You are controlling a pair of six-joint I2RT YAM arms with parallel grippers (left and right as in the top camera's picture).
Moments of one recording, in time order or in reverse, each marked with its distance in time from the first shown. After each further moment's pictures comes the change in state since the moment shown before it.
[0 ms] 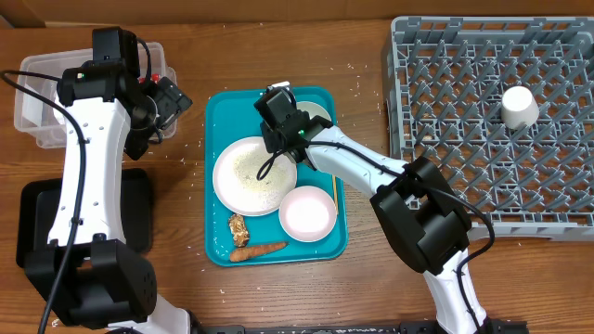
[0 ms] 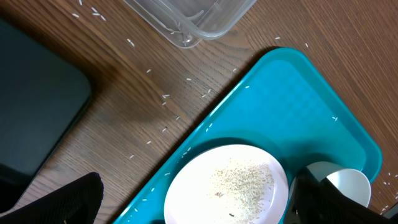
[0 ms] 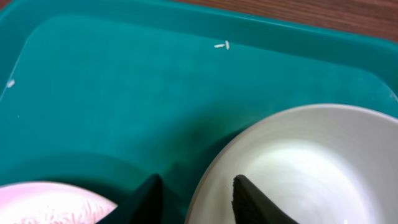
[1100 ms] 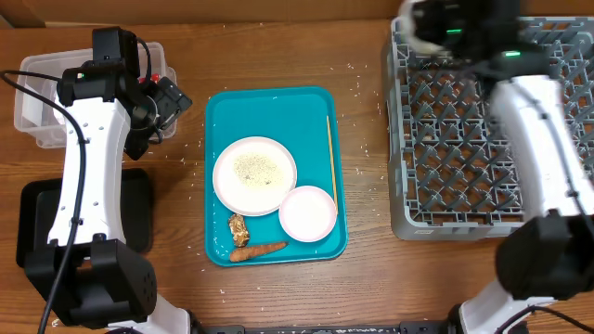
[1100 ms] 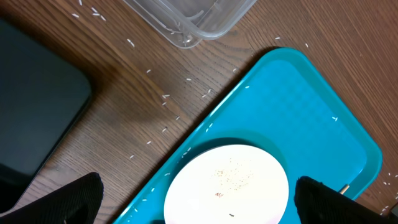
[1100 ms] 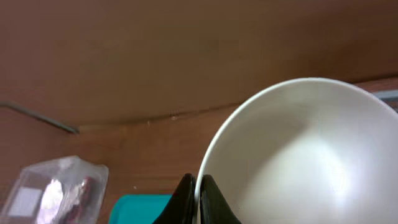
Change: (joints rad) left arm 0.000 0.000 0.000 0.000 0.000 0.000; right arm -0.698 -0.390 0.129 -0.094 -0.647 0.047
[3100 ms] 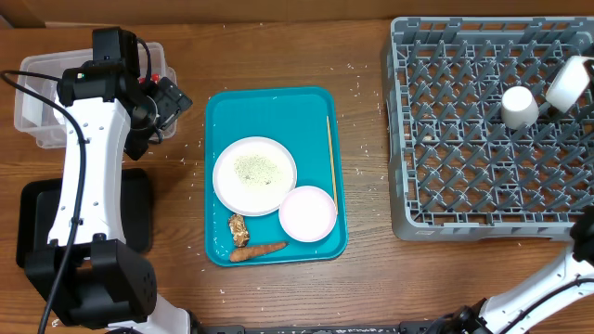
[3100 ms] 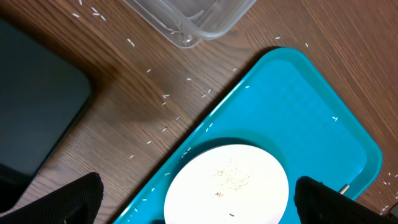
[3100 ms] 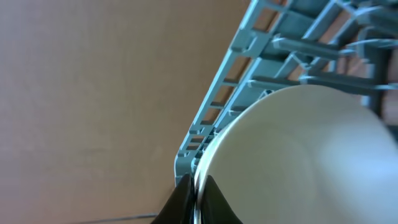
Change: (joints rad) left arm 0.000 0.000 0.000 0.000 0.000 0.000; right arm -0.792 0.352 -0.011 0.225 -0.623 0.291
